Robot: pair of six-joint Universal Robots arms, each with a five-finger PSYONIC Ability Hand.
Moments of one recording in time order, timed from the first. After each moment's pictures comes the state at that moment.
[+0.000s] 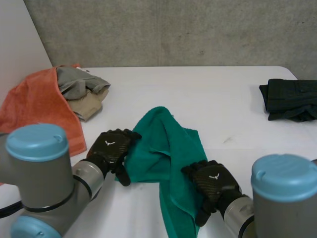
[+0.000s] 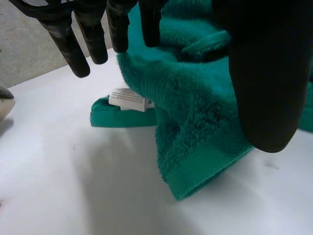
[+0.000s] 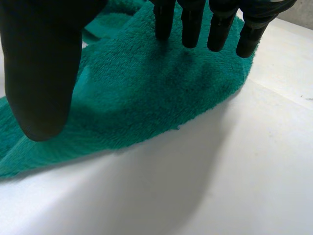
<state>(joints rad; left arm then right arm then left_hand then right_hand) 4.17 -1.93 -1.77 3.30 -1.55 3.24 2.24 -1.28 1.89 -0.05 1.60 3.08 0.21 0.22 0.22 0.21 0.05 0.22 0.21 0.21 0.21 0.04</state>
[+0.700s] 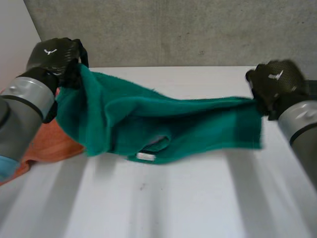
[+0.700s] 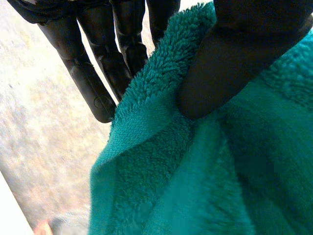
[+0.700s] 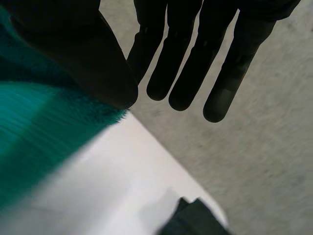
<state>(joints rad) 4.38 -1.70 -1.50 3.24 -1.53 3.22 1.92 -1.51 1.62 -0.07 1.59 2.65 1.11 1.19 1.19 1.20 0.99 1.14 1.18 1.18 1.20 1.00</state>
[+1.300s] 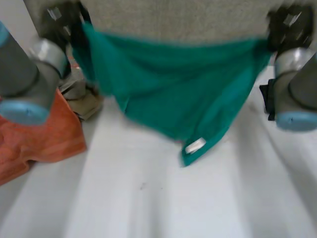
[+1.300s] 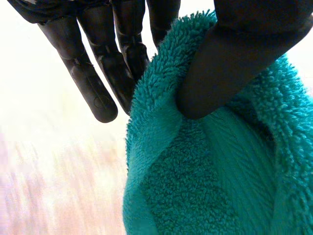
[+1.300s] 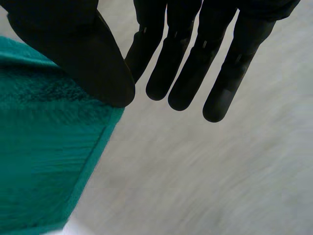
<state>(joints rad) 4.38 -2.01 -1.05 3.42 -1.56 3.07 1.86 -1.12 1.19 -0.53 1.72 2.75 1.12 1.20 1.19 1.20 0.99 1.14 1.18 1.19 1.20 1.00</state>
